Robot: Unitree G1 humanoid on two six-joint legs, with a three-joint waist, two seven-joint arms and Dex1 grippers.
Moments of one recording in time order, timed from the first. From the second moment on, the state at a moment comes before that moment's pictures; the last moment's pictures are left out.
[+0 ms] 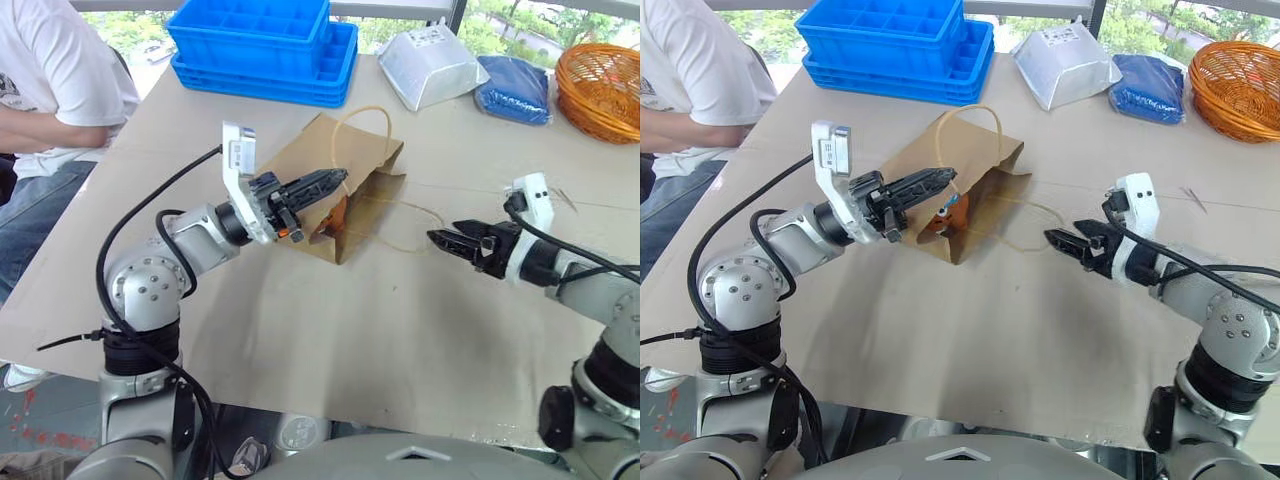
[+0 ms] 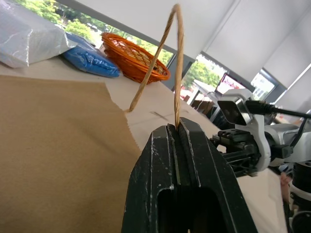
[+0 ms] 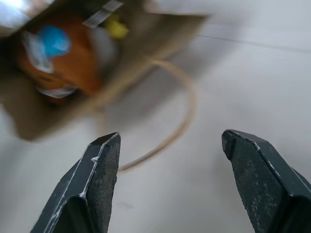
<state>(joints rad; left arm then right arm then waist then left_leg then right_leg) -0.43 0.53 0.15 -0.33 -1.08 0.88 -0.58 -0.38 -0.24 -0.46 -0.62 0.90 1.61 0.28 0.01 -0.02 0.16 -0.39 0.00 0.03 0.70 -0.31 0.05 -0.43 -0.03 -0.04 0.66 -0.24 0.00</state>
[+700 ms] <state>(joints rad) -0.65 0.53 0.23 -0.17 -1.33 1.00 -0.54 -0.40 -0.65 -0.49 -0.57 1.92 1.06 -0.05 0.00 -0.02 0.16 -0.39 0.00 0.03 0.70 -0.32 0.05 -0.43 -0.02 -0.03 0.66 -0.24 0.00</state>
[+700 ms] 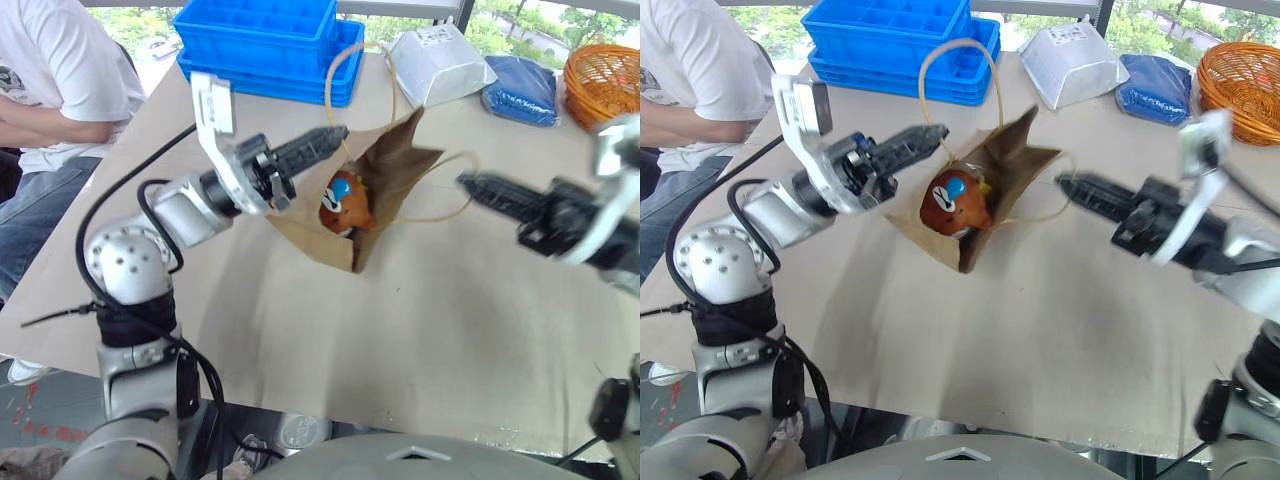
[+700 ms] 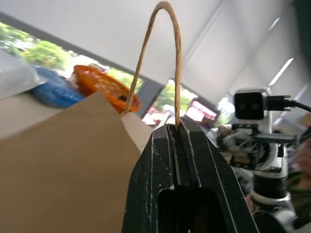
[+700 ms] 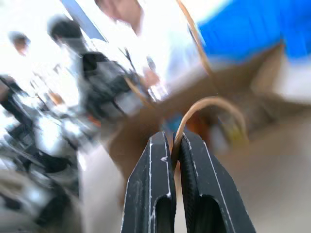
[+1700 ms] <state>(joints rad) -1.09 0.48 -0.13 0.44 -0.50 0.47 -1.19 -0.52 -0.76 -0.17 -0.58 1.96 0.73 -0.23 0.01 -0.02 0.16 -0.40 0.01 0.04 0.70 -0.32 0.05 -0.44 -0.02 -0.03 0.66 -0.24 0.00</state>
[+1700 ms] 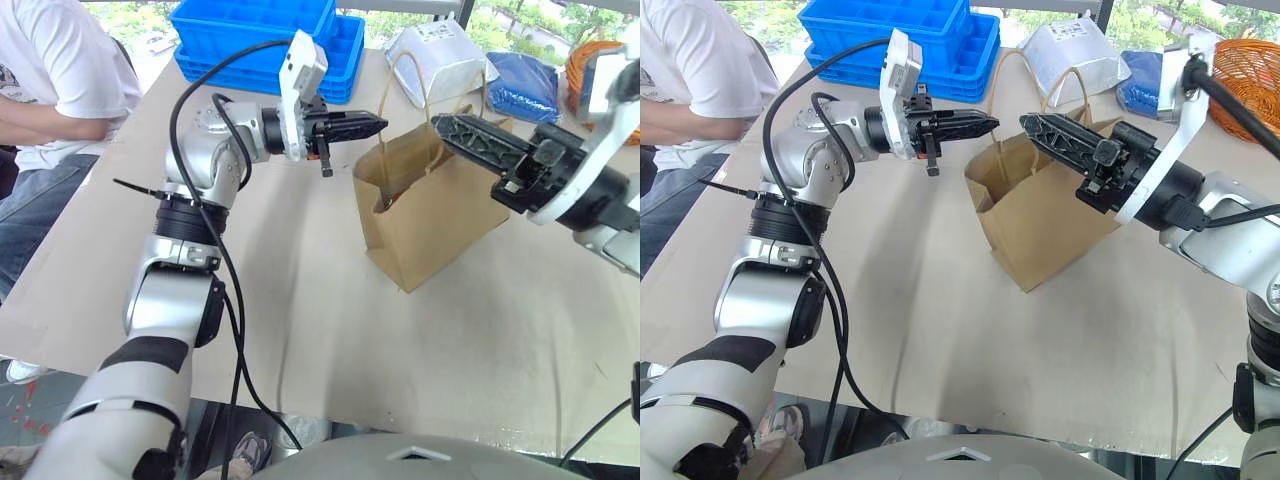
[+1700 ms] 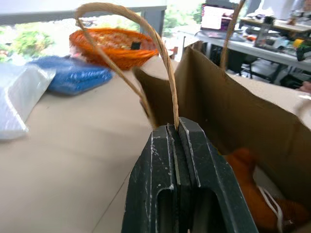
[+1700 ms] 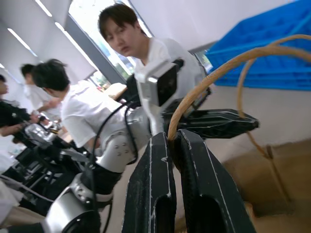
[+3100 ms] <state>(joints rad) -0.55 0.77 0.09 -0.17 -0.84 1.01 -1.20 0.28 -1.03 -0.52 -0.85 1.35 0.84 0.52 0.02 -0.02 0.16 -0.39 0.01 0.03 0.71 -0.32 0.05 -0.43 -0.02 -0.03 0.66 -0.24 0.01</state>
